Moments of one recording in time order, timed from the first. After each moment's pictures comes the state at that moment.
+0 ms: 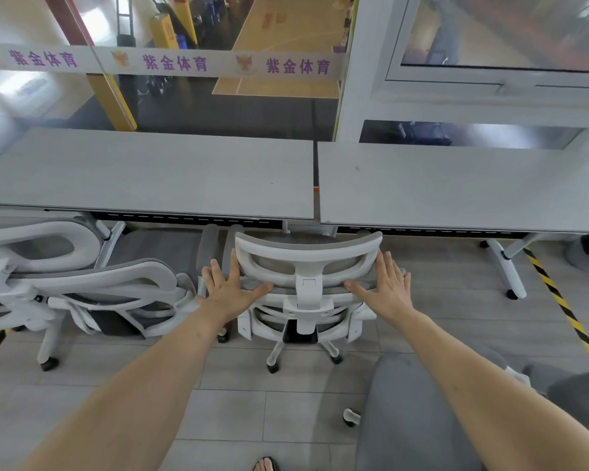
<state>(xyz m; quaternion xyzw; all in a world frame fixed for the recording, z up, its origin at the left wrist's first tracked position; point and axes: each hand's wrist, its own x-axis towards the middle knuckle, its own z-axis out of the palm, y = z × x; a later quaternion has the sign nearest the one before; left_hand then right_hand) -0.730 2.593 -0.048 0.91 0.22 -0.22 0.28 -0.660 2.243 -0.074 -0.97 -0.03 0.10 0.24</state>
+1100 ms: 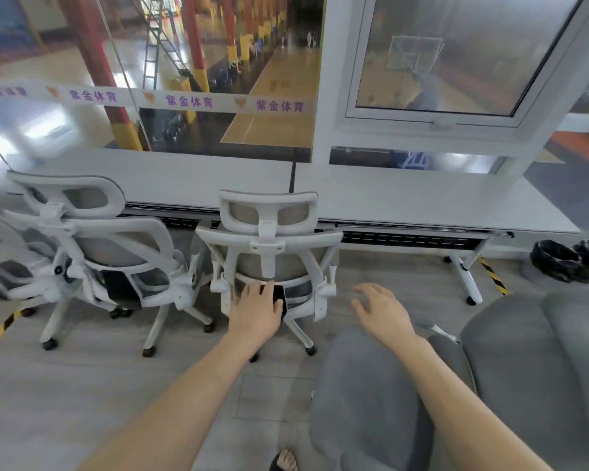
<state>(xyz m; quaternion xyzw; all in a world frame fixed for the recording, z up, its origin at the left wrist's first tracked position) -0.999 2.363 0.007 0.98 0.10 -0.04 0.15 -0.941 2.082 -0.002 -0.97 -0.12 0.01 0.23</state>
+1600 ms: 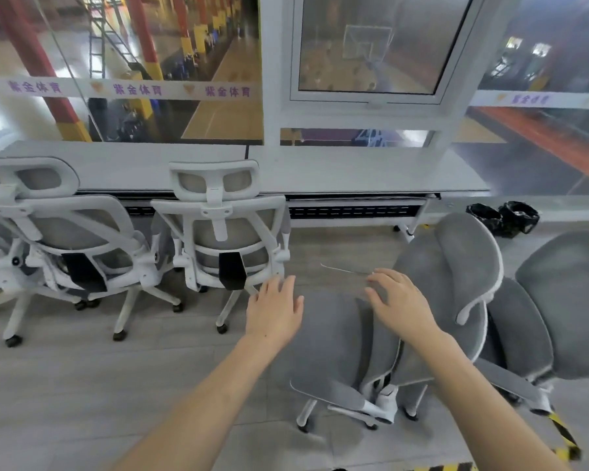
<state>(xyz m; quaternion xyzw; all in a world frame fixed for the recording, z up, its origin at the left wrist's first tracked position) -1.165 2.175 0.034 0.98 0.01 -0.01 0.18 -1.141 1.908 0.049 -0.97 -0.08 -0.09 0.22</state>
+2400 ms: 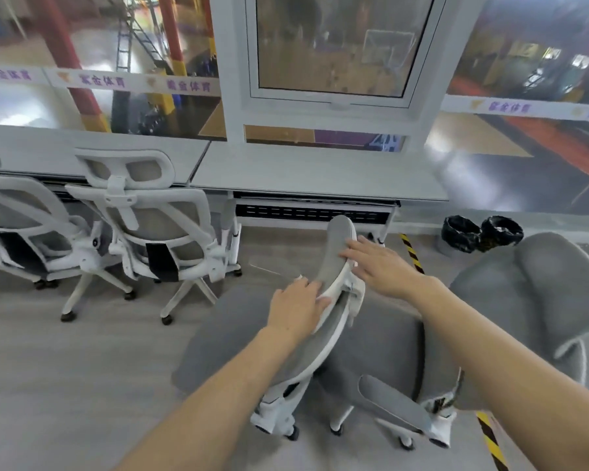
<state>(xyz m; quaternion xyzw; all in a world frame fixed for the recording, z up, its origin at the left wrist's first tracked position) -1.100 1.758 0.043 0.98 -0.04 -0.02 0.17 -0.989 1.539 0.083 -0.94 -0.33 0.04 0.04</state>
